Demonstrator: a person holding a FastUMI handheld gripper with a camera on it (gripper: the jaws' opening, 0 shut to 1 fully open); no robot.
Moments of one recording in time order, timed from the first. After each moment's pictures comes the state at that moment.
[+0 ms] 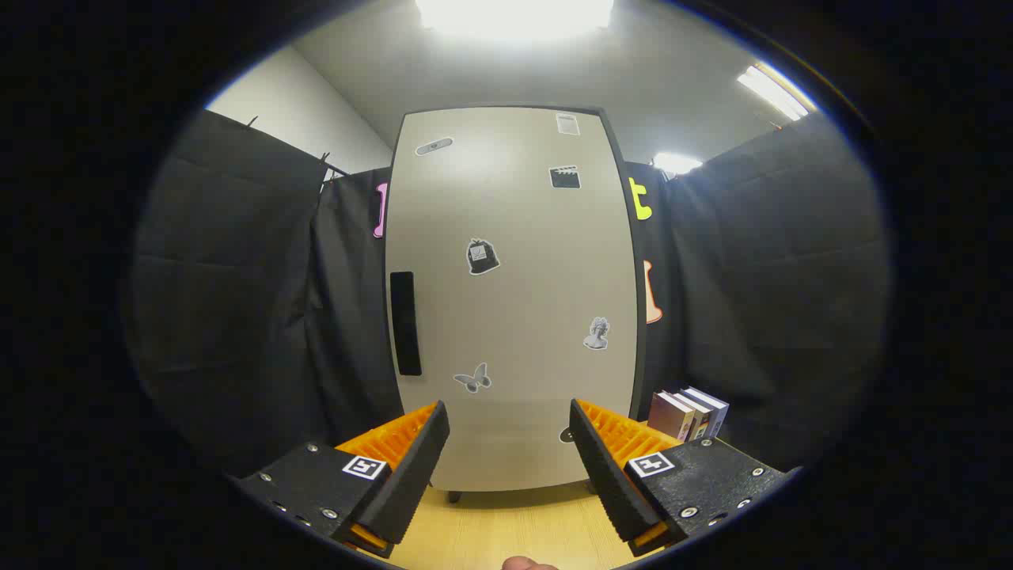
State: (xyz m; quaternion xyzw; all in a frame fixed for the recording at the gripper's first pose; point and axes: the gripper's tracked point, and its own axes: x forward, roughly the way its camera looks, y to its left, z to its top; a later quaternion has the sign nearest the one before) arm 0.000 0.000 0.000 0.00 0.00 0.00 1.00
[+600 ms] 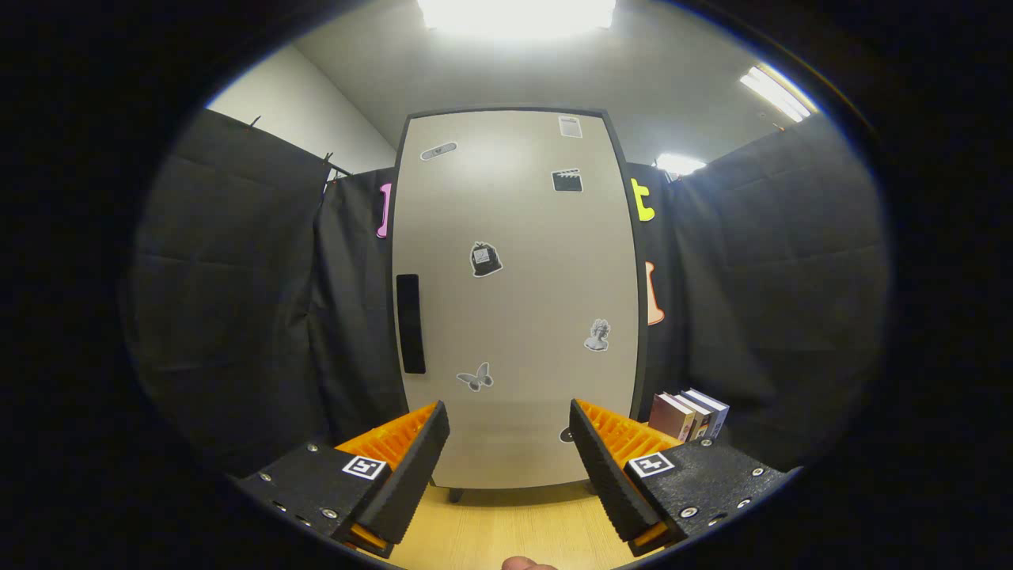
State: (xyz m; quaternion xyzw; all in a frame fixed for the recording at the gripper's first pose) arm -0.003 0.003 0.004 0.00 0.00 0.01 1.00
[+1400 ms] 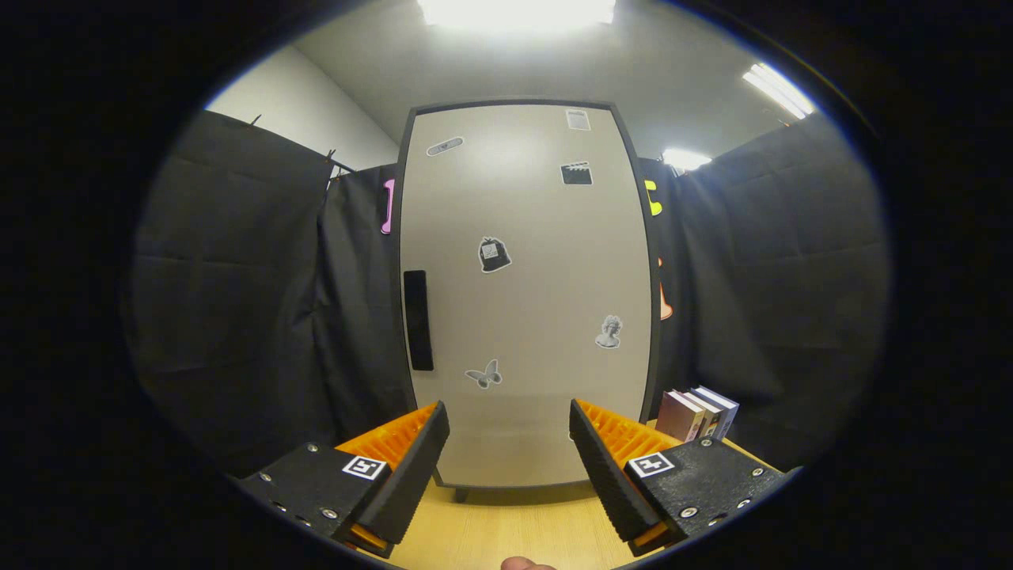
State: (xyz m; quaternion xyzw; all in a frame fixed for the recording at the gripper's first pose) arm 0.012 0.015 0.002 0.00 0.01 0.02 1.00
